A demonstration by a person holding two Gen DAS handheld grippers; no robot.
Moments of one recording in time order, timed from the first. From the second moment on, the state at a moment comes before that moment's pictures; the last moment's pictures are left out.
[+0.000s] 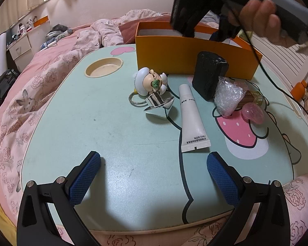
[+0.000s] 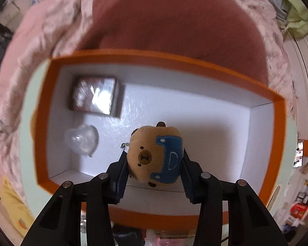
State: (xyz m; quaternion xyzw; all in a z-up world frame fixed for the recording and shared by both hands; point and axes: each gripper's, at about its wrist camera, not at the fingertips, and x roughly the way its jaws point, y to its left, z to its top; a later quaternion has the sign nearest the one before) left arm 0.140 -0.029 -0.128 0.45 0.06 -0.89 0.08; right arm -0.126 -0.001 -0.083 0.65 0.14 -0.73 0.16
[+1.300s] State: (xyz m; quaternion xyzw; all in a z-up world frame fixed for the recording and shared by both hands) left arm 0.139 -0.028 -0.128 0.45 0.06 -0.89 0.08; right arm 0.061 0.090 -0.098 0.52 0.13 -0.82 0.21
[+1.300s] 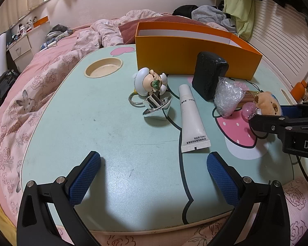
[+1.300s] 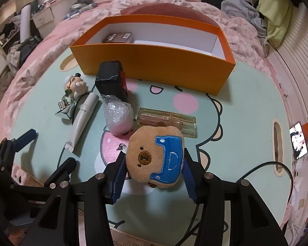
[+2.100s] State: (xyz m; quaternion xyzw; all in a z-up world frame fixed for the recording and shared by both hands) left arm 0.140 -0.028 -0.127 0.45 0.06 -0.89 0.08; right arm 0.086 0.094 -0.085 0.46 0.12 -0.85 0.23
